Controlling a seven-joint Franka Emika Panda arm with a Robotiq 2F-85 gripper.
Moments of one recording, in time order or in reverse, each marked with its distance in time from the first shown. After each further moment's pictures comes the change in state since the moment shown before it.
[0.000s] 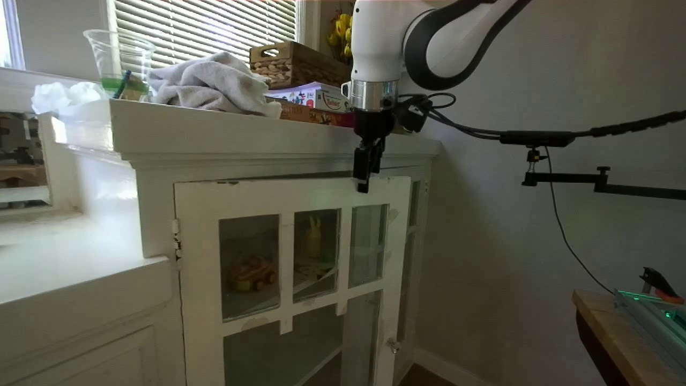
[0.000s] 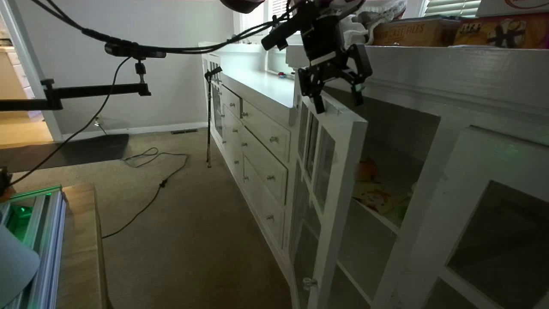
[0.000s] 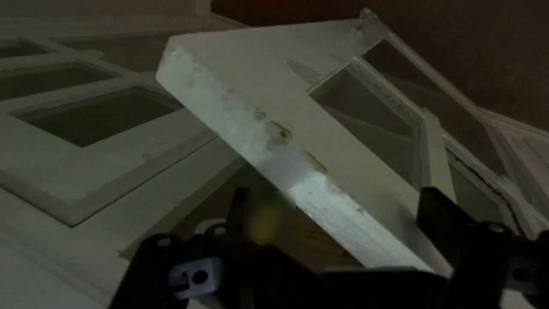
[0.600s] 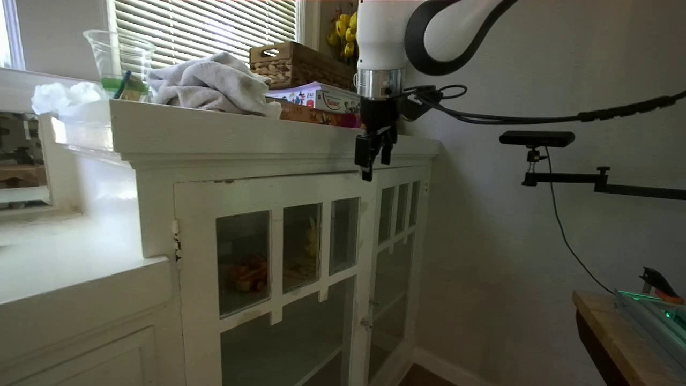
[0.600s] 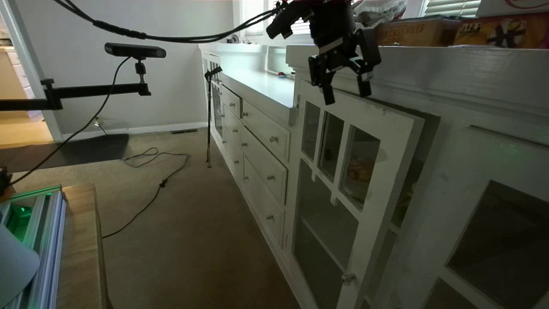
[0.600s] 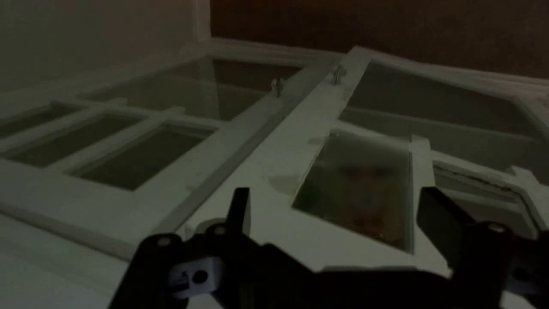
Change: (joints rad) arm 0.002 -0.043 -0.030 0.011 0.055 -0.073 0.125
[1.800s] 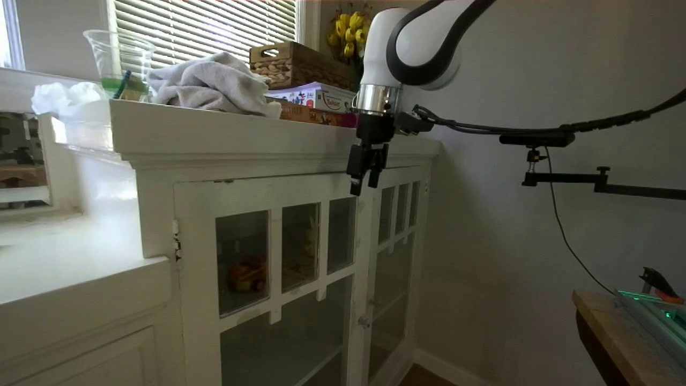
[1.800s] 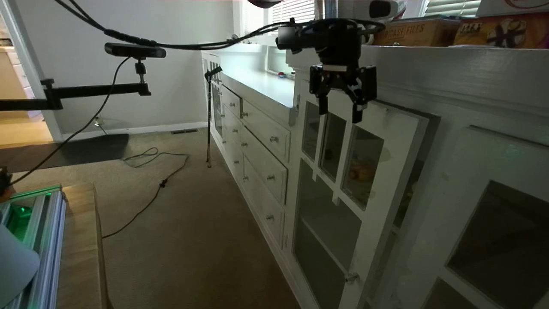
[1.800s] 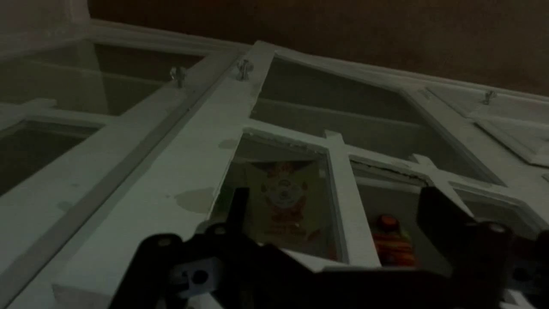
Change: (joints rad) arm -0.060 0.080 0.002 -0.010 0.413 0.195 -0.393
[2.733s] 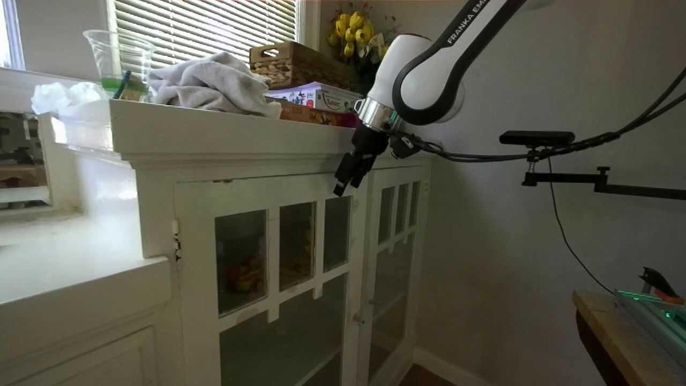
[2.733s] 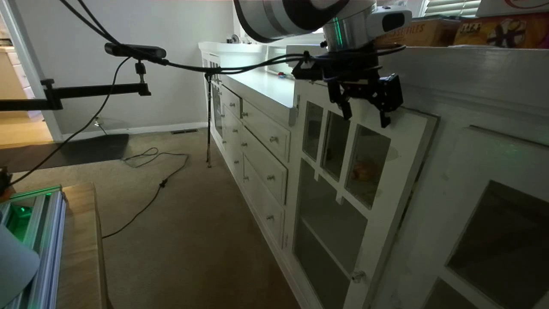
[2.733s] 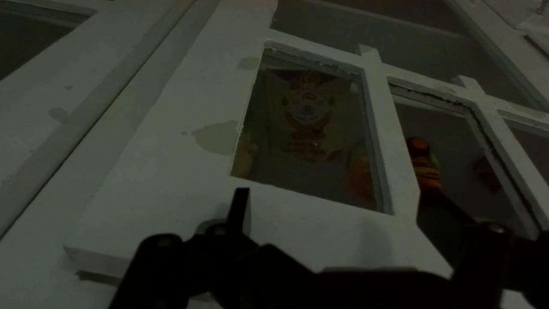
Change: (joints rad) arm -0.038 0.084 -0.014 -0.056 0.000 0.437 -0.089
